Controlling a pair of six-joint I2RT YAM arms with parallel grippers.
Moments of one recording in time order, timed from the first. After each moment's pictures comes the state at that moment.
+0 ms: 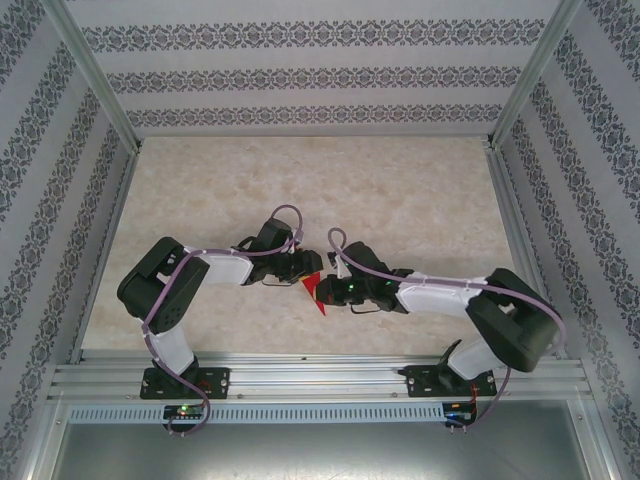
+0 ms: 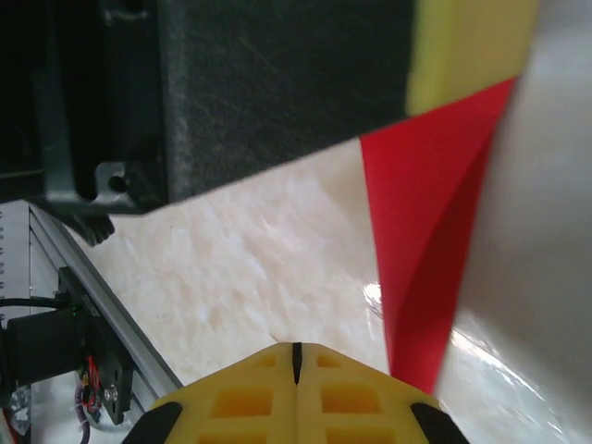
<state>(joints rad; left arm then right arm) -0.56 1.77 0.78 0.16 0.50 -0.94 0.81 1.49 0.60 0.10 -0.43 0.85</state>
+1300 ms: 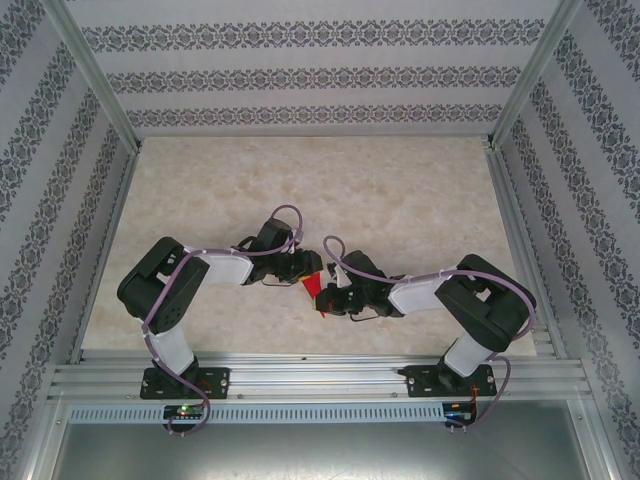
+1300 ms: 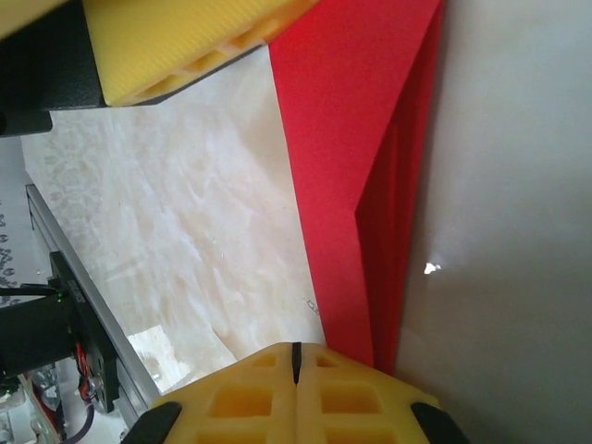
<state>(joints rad) -0.56 1.77 0.78 0.15 0.50 -0.94 0.79 1.63 0.51 0.29 -0.52 0.91</state>
